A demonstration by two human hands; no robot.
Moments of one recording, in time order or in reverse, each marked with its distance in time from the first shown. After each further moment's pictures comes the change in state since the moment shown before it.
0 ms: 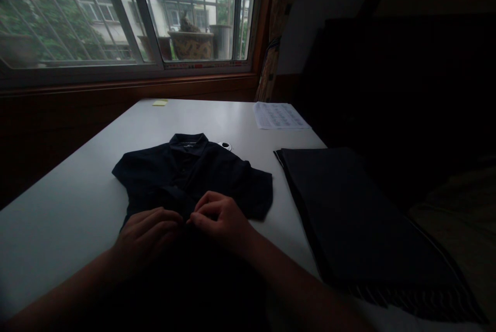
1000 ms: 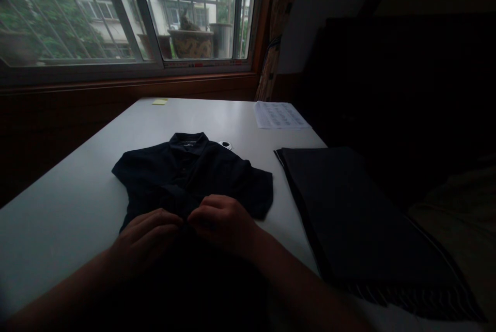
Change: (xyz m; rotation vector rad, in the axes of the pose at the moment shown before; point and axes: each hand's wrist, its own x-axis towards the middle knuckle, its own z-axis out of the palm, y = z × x) left_hand -0.010 -0.001 -0.002 -0.101 -0.046 0.037; right_hand -0.001 0.019 0.002 -0.379 0.063 -0.516
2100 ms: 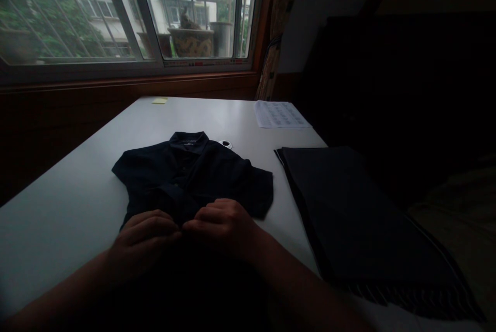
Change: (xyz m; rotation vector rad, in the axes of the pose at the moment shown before) left_hand 0.007 0.002 -0.002 -0.047 0.099 0.078; right_hand -0.004 0.002 -0.003 -0.247 -0.015 -0.286
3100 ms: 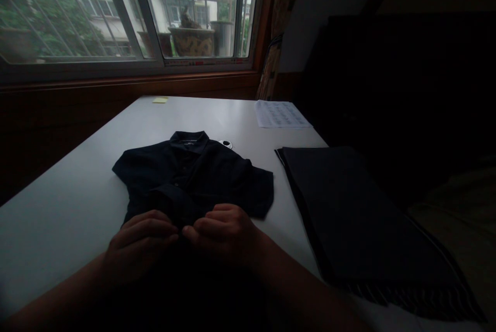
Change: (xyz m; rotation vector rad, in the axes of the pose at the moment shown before) left_hand 0.007 0.007 -0.001 -0.082 0.105 -0.047; right_hand 0.001 -0.014 -0.007 -0.164 0.031 -0.092
